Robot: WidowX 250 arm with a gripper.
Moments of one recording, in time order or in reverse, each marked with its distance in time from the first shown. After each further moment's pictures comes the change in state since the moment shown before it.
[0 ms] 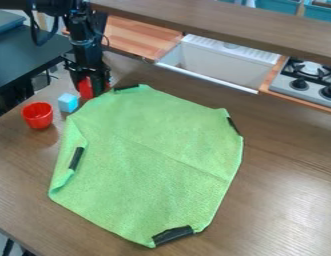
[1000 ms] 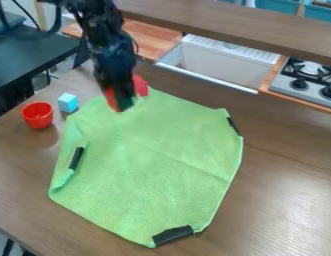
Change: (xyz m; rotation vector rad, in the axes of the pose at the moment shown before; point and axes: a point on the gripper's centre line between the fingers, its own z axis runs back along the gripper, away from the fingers) arm -0.067 -0.116 0.073 -0.029 -0.166 -0.446
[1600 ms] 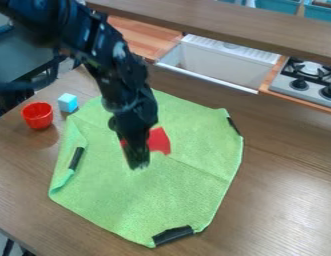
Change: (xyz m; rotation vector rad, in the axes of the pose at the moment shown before) arm -0.035 -0.102 0.006 -0.021 -0.016 -0.284
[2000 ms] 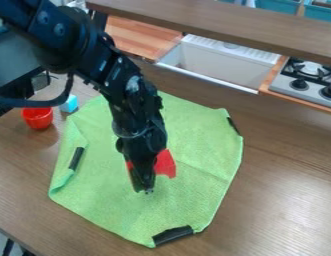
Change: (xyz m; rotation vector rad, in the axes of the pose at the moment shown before) arm -0.004 -0.019 -0.016 0.008 0.040 -0.042
